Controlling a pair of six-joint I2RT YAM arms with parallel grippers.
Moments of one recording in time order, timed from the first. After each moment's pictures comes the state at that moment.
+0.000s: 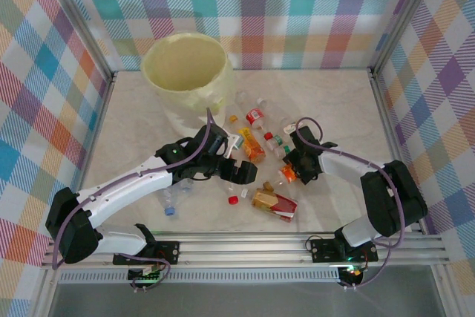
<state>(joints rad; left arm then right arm) -0.84 1.30 1.03 -0.58 0.29 -0.51 0.46 1.50 0.75 -0.45 0.01 1.27</state>
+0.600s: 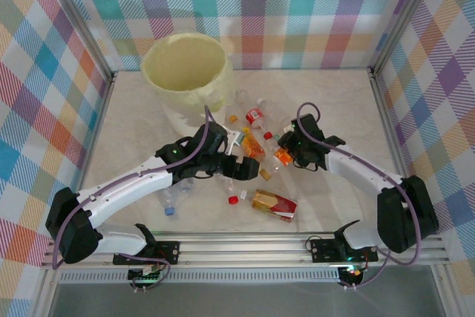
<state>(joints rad) -0.84 1.29 1.02 -0.49 0.30 -0.55 0.48 1.35 0.86 -0.44 0.04 1.10</state>
